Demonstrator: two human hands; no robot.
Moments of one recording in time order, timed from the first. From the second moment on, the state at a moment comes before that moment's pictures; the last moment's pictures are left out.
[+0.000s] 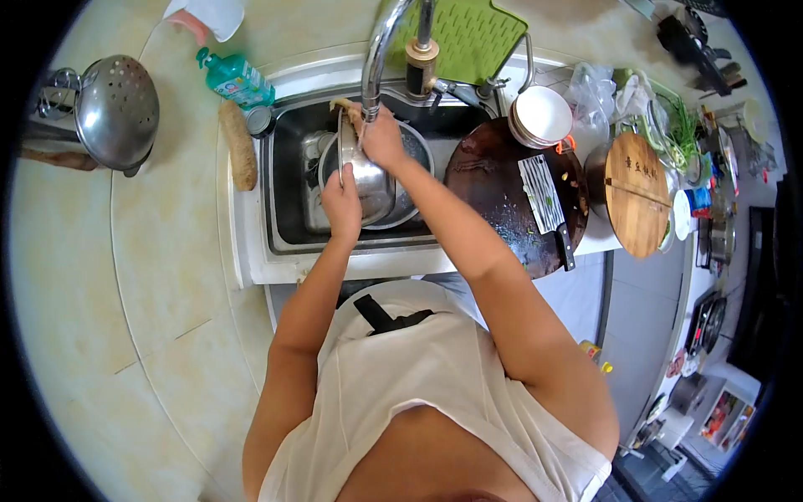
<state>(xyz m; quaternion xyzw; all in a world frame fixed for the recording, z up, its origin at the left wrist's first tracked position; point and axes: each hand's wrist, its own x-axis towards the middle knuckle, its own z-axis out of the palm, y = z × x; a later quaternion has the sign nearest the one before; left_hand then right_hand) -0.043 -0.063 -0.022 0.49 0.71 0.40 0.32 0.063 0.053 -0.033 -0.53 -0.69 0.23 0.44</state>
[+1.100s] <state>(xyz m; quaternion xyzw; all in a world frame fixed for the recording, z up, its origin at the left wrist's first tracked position) -0.085 -0.029 0.004 0.22 0.51 0.70 0.44 0.071 -0.020 -0.108 -0.57 -0.06 0.72 0.39</state>
